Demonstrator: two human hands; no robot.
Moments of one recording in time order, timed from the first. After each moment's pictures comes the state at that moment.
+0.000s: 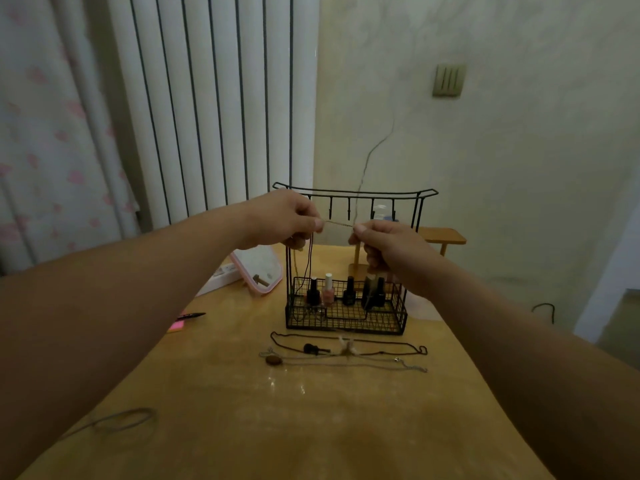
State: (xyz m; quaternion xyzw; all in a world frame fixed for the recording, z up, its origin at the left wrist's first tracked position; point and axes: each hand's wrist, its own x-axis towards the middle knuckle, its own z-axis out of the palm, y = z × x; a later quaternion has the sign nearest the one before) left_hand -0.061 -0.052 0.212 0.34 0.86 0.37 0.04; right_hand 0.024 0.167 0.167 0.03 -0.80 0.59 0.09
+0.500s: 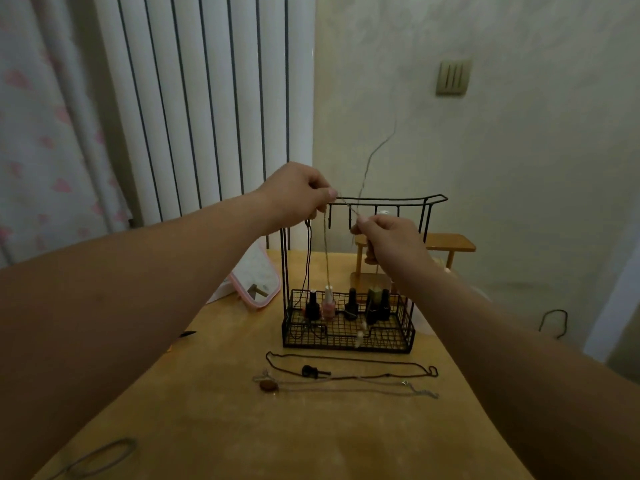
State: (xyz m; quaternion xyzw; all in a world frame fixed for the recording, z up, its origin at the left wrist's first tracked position) left_hand -0.097 -0.011 0.234 0.31 0.86 0.39 -0.12; right_hand -0.025 0.166 0.164 -0.03 -0.80 0.55 0.25
